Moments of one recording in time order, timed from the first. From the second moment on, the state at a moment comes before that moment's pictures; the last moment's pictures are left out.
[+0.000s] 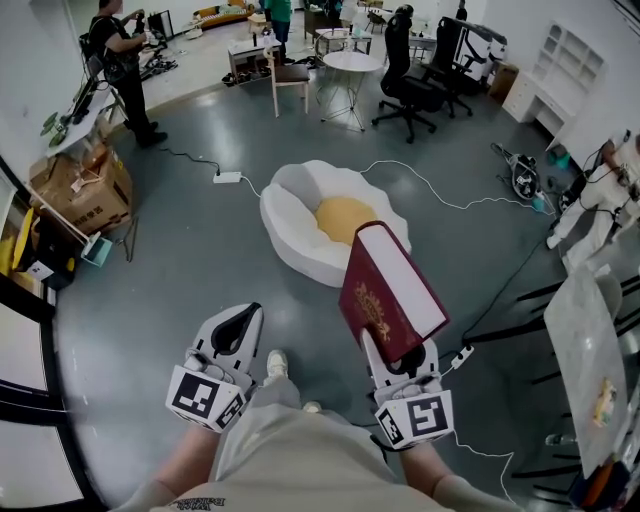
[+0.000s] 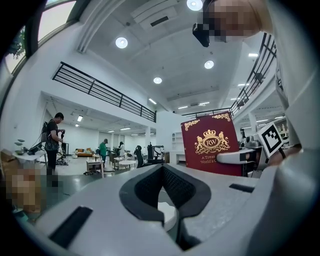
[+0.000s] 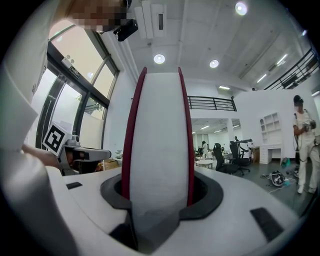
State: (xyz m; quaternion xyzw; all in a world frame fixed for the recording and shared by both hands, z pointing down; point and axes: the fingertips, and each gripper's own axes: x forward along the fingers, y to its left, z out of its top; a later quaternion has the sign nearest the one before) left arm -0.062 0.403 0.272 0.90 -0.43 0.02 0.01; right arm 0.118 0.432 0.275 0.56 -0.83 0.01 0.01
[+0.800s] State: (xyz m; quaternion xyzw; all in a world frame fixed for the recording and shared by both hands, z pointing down) left arm -0.079 0.268 0.310 0.90 -0.43 0.01 0.02; right arm 0.106 0.301 0.308 0.57 -0.82 0.01 0.02
